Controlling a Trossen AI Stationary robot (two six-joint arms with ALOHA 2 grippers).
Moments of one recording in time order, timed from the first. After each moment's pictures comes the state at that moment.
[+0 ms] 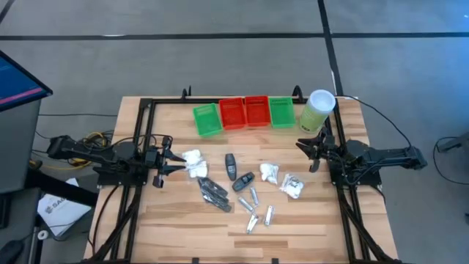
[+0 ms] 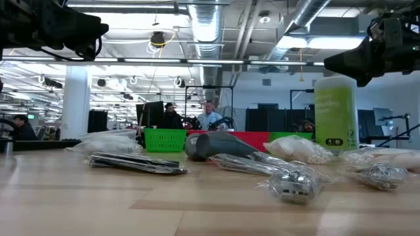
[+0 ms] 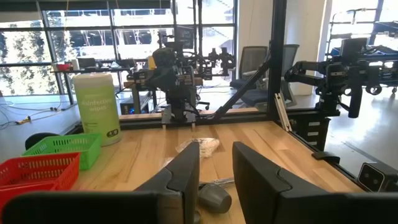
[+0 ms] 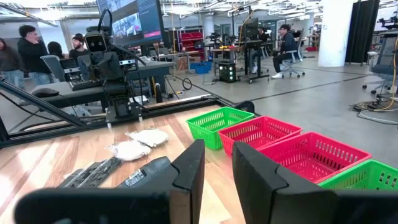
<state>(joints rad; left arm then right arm) -0.16 0.27 0.08 0.26 -0.09 0.05 0.08 0.01 0.03 0.02 0.45 0.07</state>
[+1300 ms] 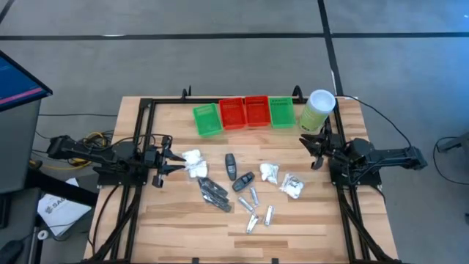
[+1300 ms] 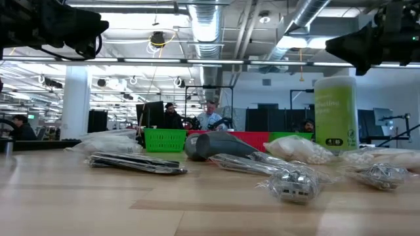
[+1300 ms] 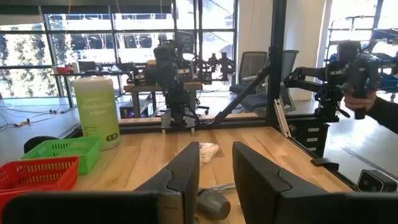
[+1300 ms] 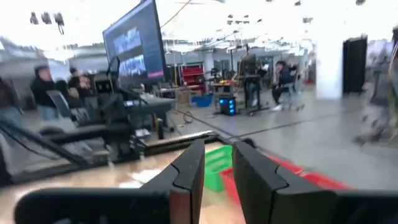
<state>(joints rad) -0.16 0.27 0.08 0.28 -0.09 0.04 0.08 0.01 0.02 0.20 0.45 0.05</state>
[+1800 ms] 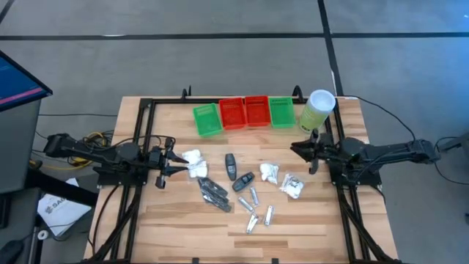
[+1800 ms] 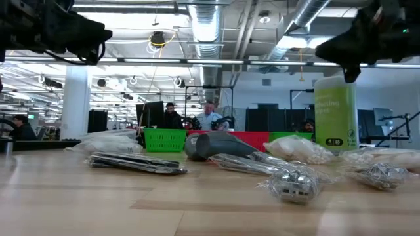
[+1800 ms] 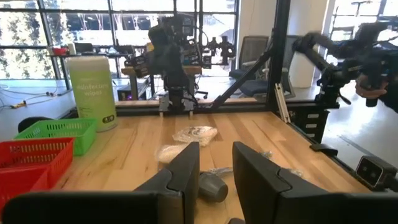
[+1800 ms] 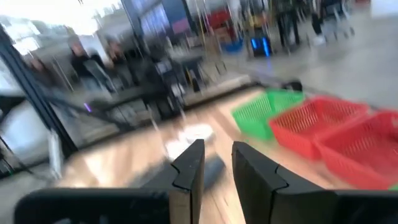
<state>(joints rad) -0.16 0.37 0.08 0.30 -0.09 0.01 0.07 0.39 0.14 0.19 0.29 0.30</state>
